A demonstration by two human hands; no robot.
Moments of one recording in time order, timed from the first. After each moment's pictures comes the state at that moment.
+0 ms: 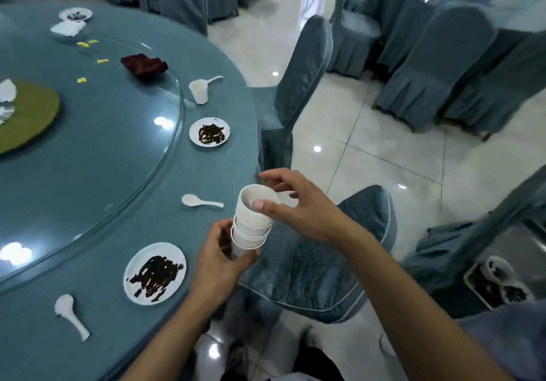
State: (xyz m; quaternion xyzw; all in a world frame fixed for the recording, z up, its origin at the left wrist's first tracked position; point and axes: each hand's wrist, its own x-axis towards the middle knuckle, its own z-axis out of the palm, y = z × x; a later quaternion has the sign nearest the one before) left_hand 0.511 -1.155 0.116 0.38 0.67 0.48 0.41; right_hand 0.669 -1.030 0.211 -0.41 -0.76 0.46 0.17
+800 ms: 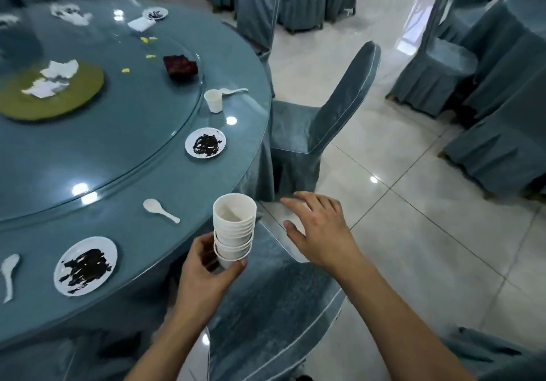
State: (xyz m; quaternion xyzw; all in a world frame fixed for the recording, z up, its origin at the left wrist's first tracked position) left_hand 0.680 -1.017 0.121 0.20 0.75 0.56 0.28; right_hand 0.813 -0.818 0.154 -0.32 -0.94 0.11 0.04
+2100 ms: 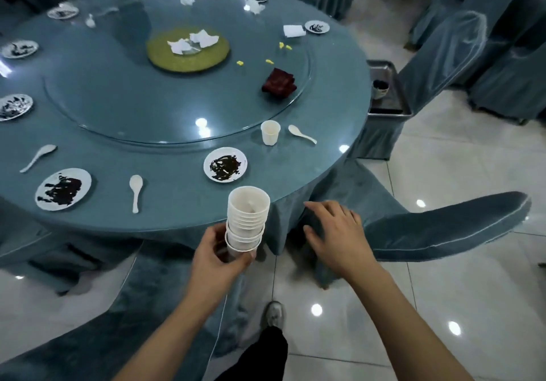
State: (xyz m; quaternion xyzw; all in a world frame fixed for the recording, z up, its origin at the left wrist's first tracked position) left_hand 0.690 -0.665 0.114 -0.10 0.76 0.64 0.06; right_hand 0.663 -0.418 0.145 0.01 -0.99 0.15 -0.05
